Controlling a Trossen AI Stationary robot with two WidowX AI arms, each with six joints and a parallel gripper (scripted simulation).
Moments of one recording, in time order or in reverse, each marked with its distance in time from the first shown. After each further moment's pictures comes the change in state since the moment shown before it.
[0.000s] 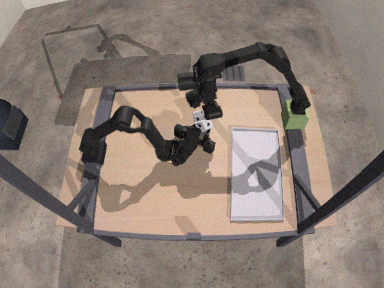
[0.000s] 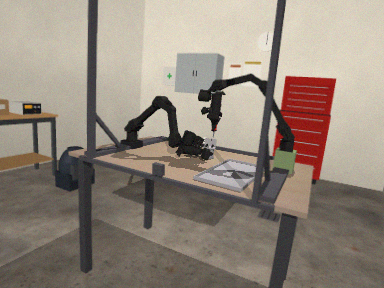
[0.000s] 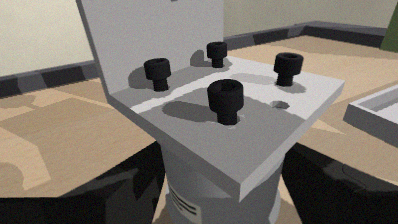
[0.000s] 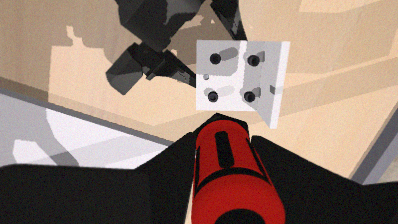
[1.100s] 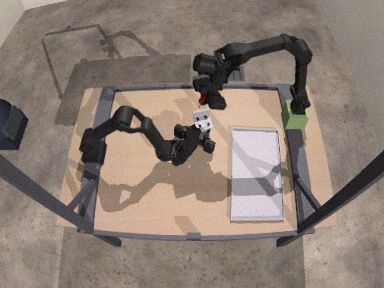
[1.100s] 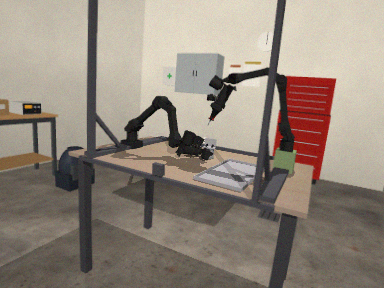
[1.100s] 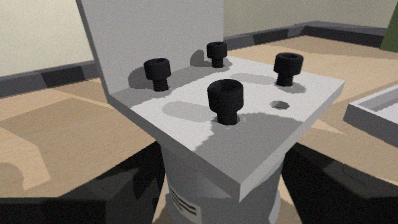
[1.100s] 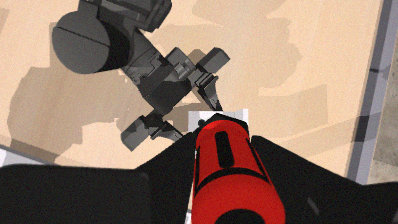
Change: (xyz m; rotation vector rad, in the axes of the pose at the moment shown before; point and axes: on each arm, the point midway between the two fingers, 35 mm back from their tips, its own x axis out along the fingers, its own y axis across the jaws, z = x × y) left arm 0.000 0.000 0.000 0.000 0.000 0.000; right arm -0.060 -0.001 0.007 0.002 -0.422 -0.039
